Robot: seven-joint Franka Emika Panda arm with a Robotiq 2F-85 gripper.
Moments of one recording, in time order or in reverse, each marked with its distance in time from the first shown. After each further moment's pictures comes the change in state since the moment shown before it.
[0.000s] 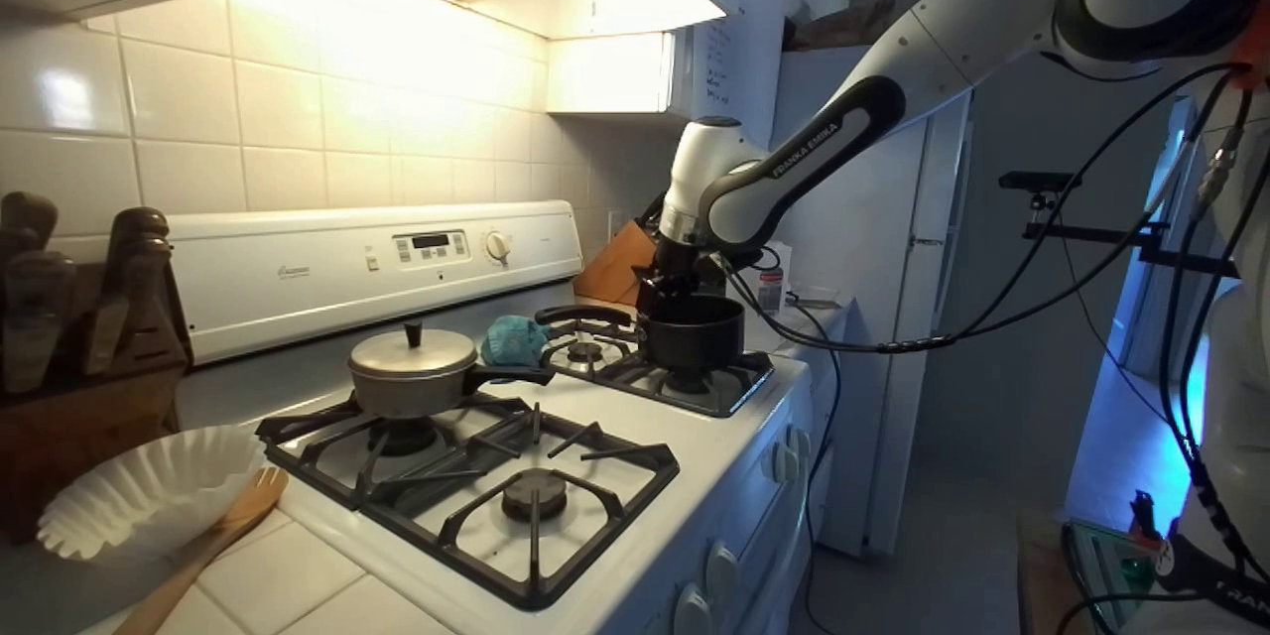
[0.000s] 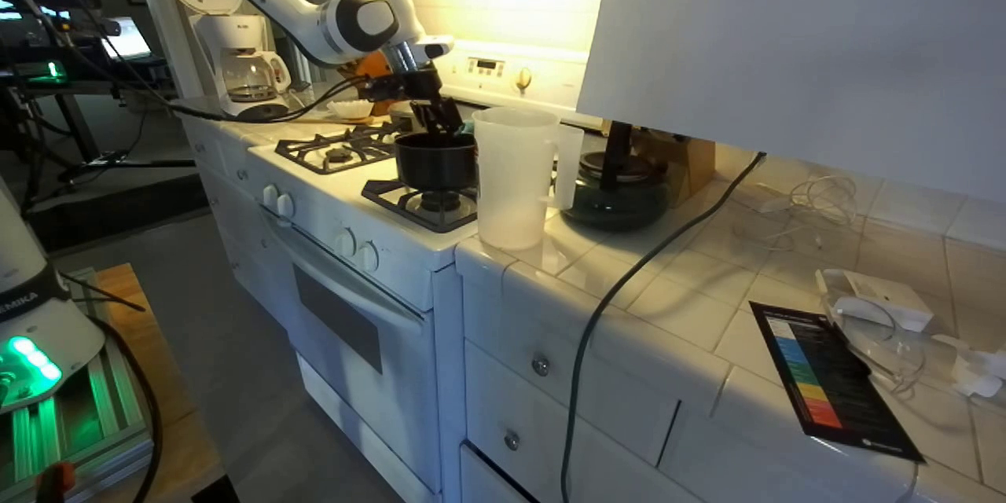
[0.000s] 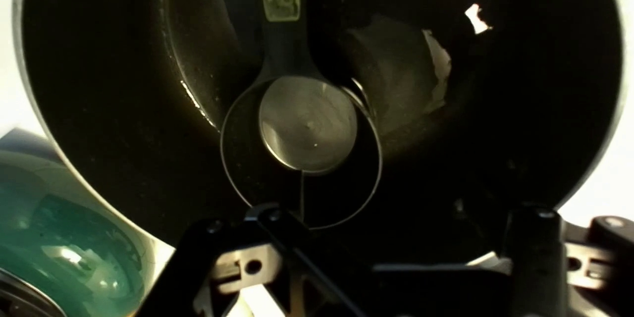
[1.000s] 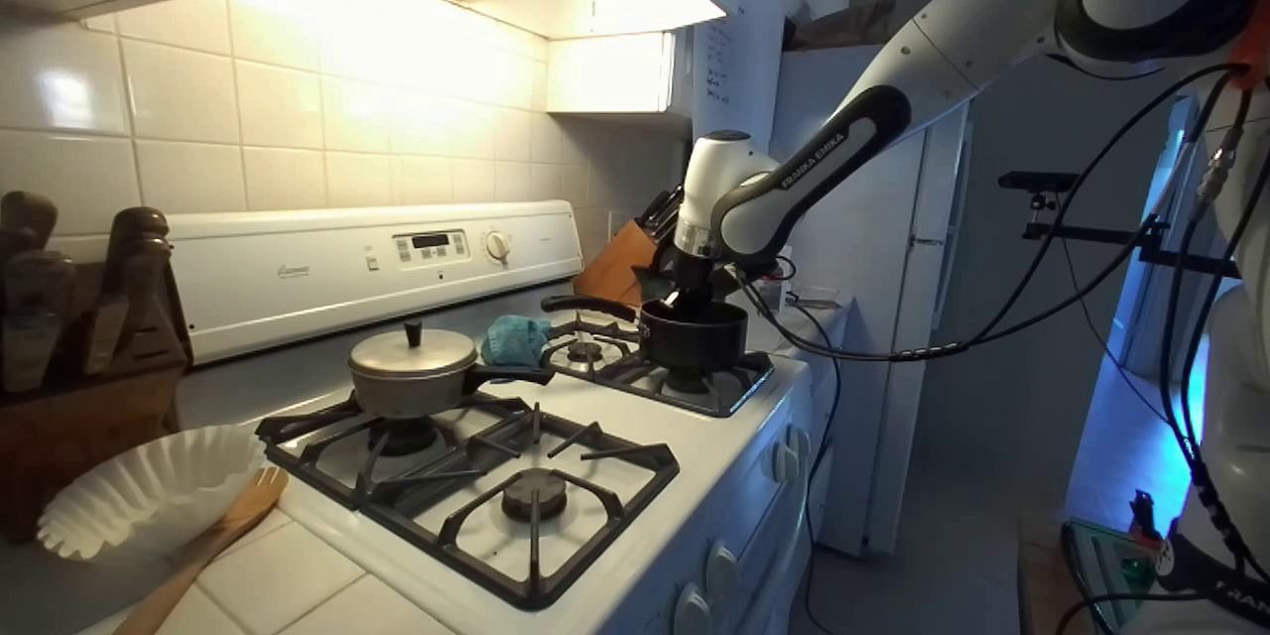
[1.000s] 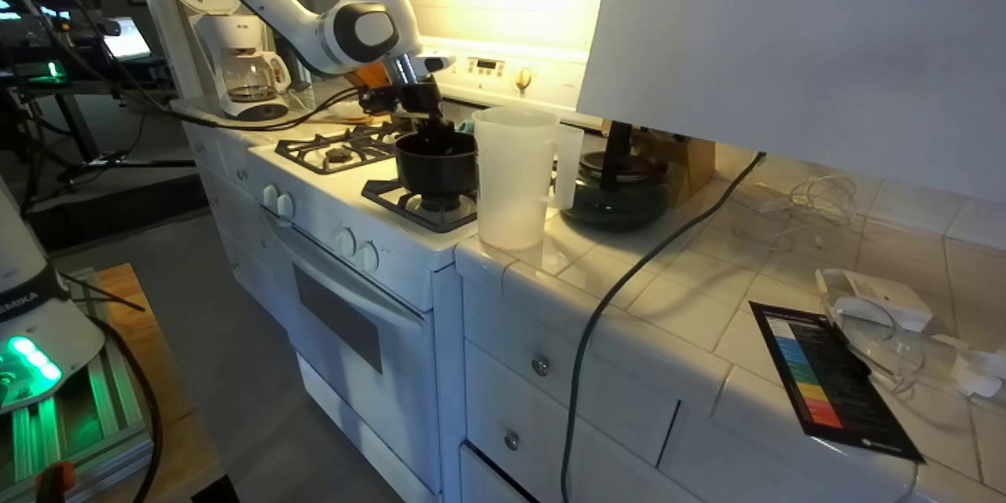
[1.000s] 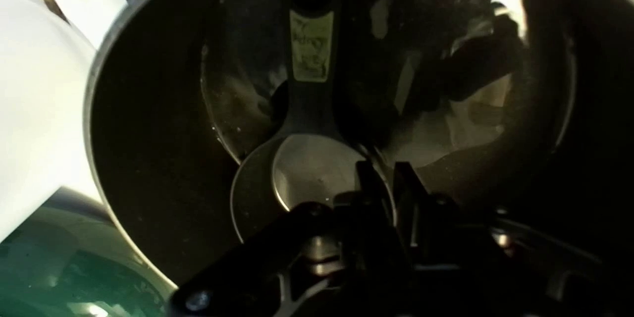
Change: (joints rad) arm 0.000 -0.007 -0.035 -0.053 0.001 -0.003 0.000
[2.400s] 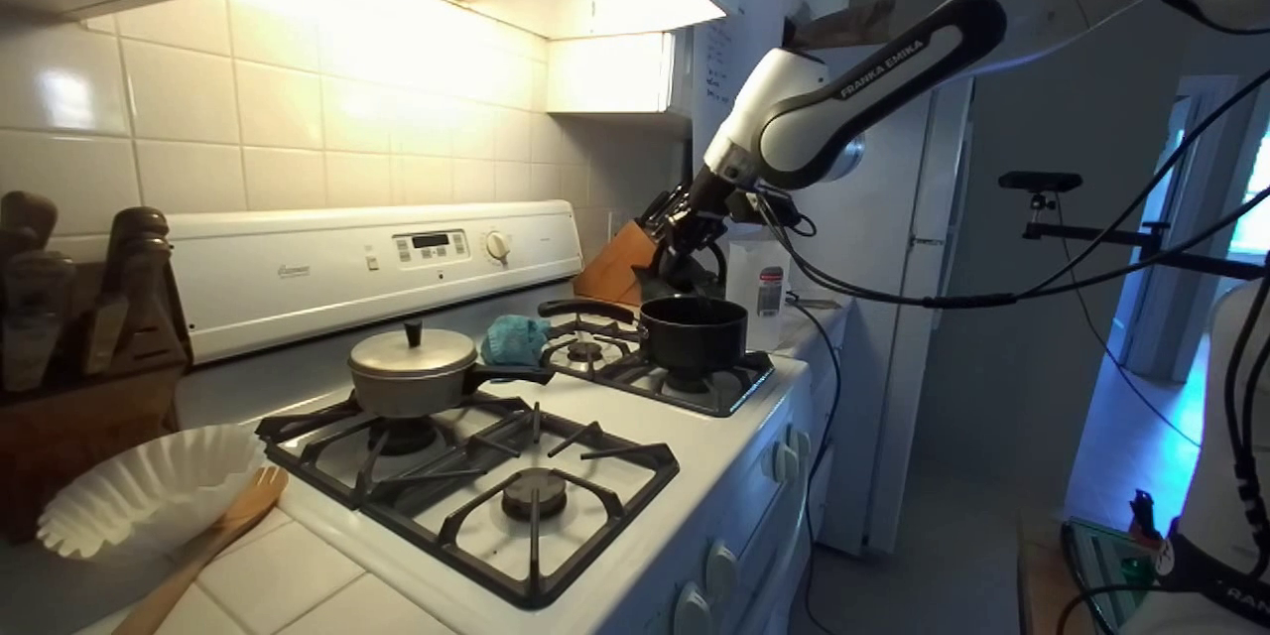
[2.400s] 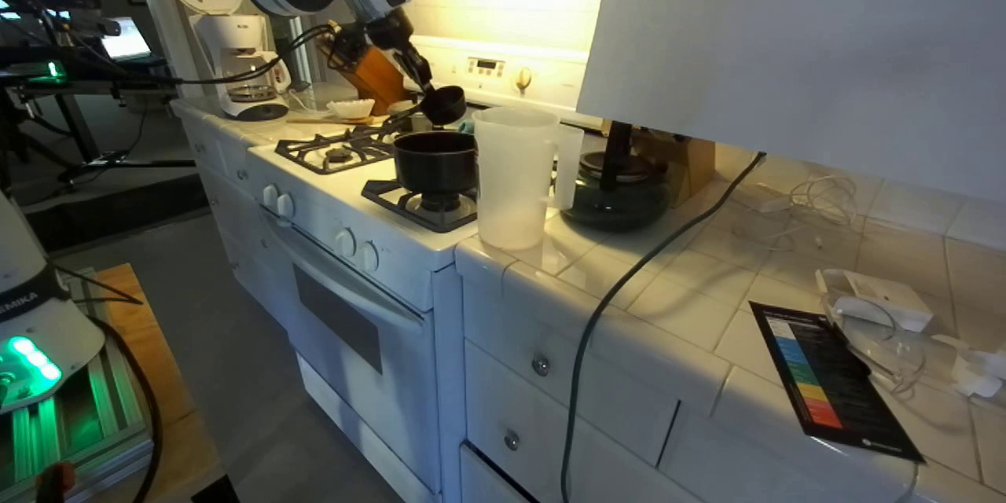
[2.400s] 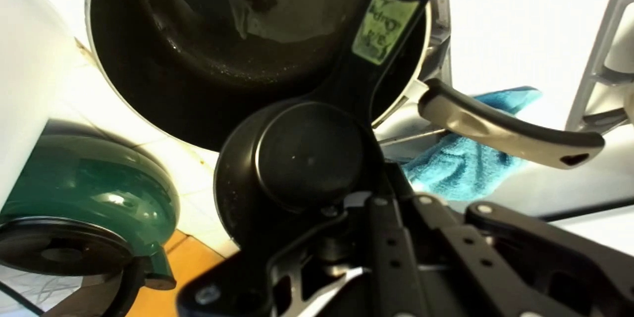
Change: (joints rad) arm -0.009 -0.292 0.048 -0.168 0.211 0.161 0.003
